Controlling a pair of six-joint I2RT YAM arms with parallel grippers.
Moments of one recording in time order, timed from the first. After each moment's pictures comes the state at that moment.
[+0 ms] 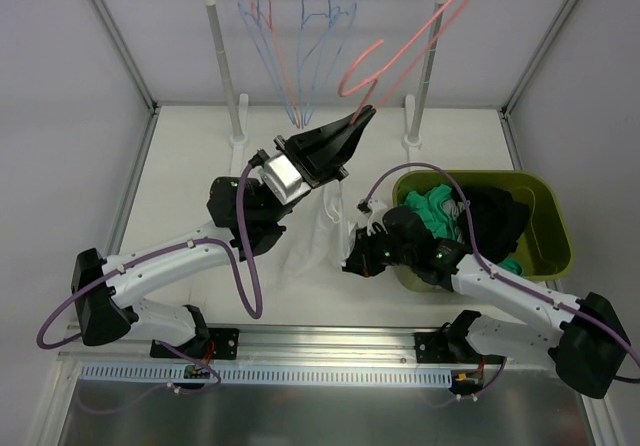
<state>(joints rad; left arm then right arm) -1.07 1.32 1.20 0.97 0.10 0.34 0.84 1.06 0.63 -0.25 -0.31 0.51</state>
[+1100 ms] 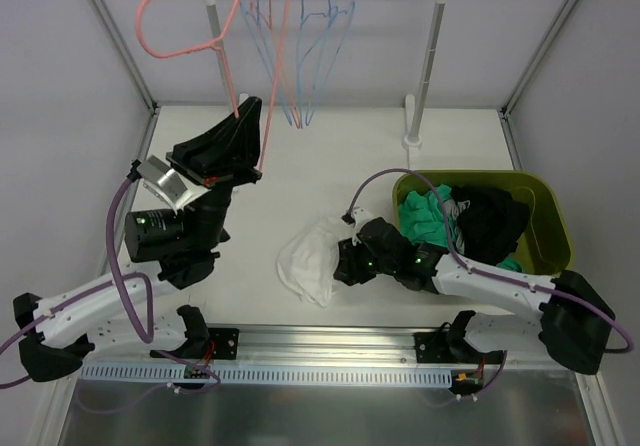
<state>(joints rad) -1.07 0.98 1.06 1.01 -0.28 0.35 0.98 1.23 0.62 -0.18 -0.09 0.54</state>
